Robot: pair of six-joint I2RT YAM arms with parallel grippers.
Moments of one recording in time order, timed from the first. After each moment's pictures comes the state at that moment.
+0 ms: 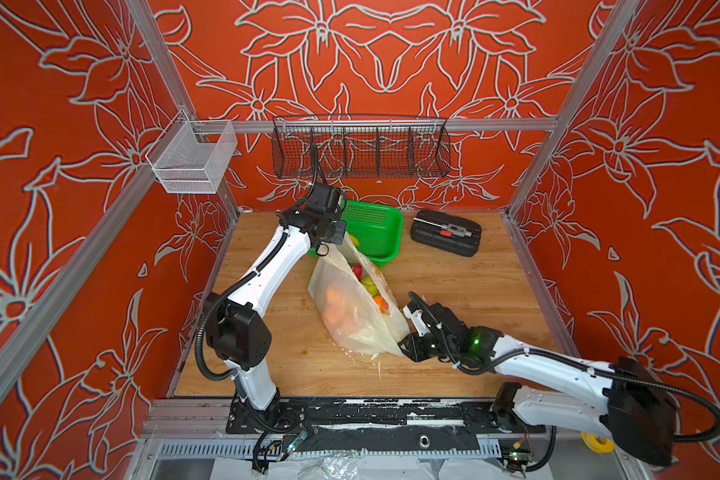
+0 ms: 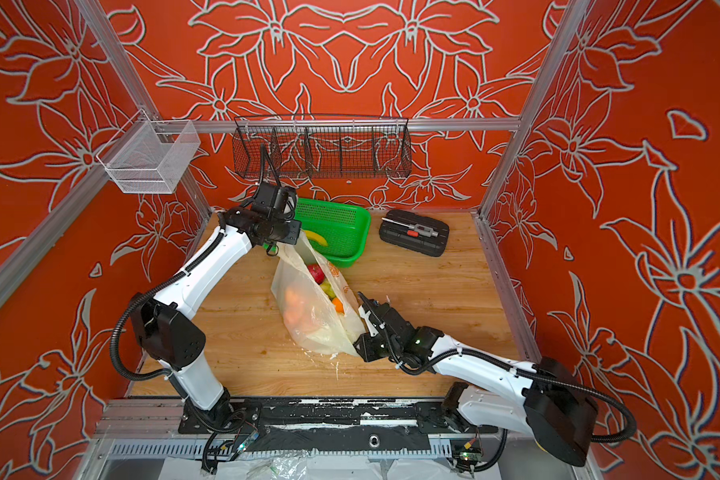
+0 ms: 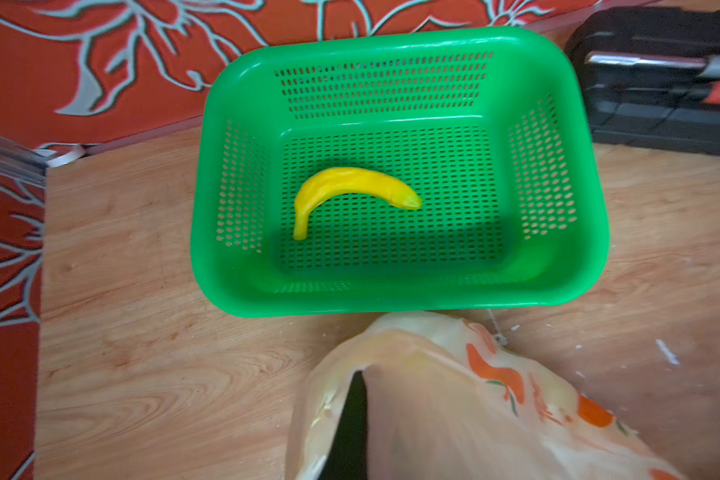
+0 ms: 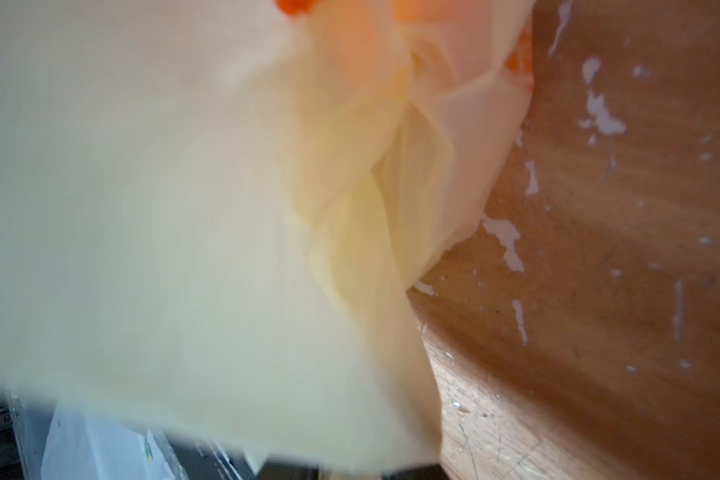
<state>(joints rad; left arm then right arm) -0.34 1.78 1.85 -0.91 -0.12 -0.09 0.88 1.15 0.52 -0.26 -0.21 0.68</state>
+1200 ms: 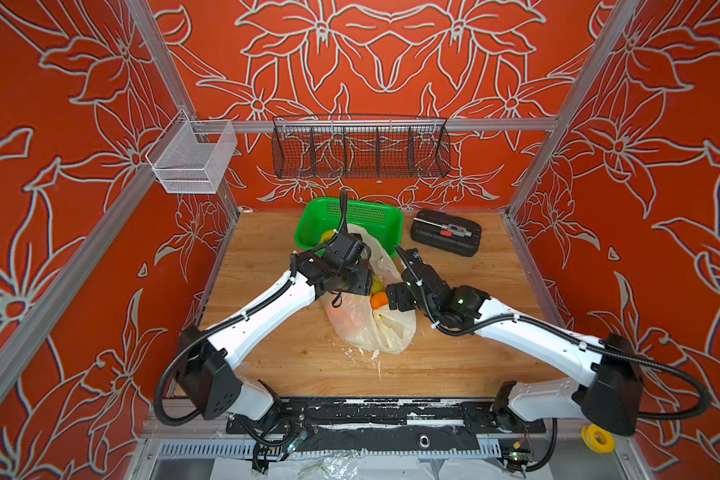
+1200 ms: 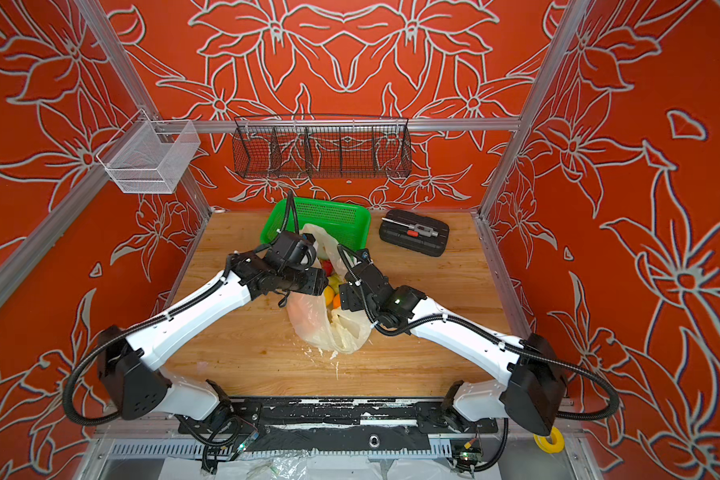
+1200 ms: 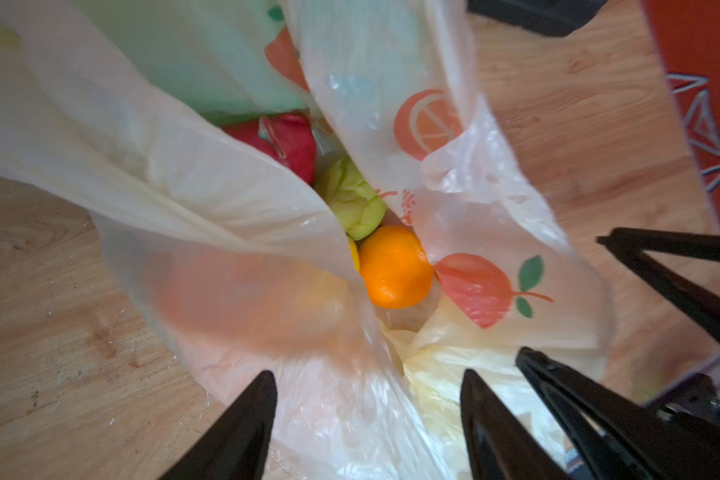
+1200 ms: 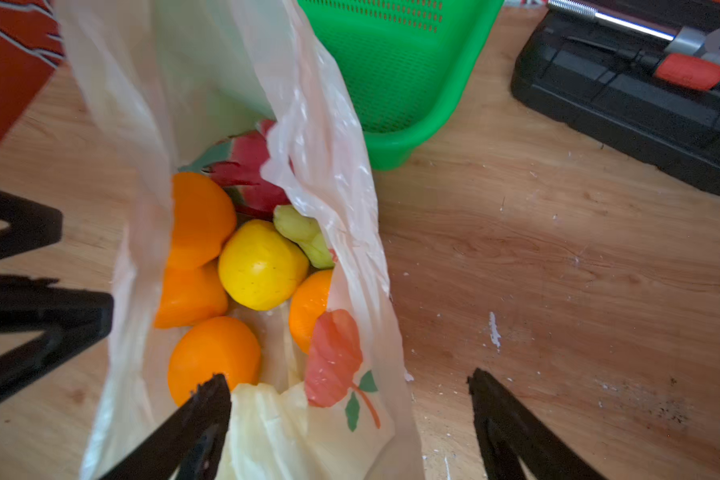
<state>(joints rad) -0.62 1.51 1.35 -0.85 -0.03 -0.42 0.86 1.35 1.03 -0.49 0.35 0.52</state>
